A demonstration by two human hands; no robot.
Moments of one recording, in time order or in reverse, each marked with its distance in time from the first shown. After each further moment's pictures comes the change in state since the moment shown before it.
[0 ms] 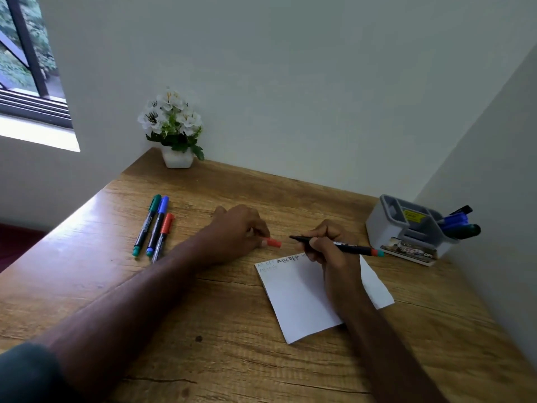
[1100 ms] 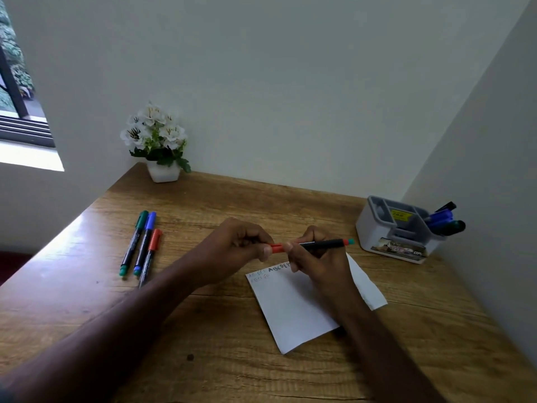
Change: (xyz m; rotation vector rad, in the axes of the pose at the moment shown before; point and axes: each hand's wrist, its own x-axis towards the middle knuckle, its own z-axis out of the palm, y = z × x) left_hand -0.017 0.026 -0.006 -0.552 0.026 0.105; right_hand 0.002 0.001 -0.005 0.026 -0.163 -0.091
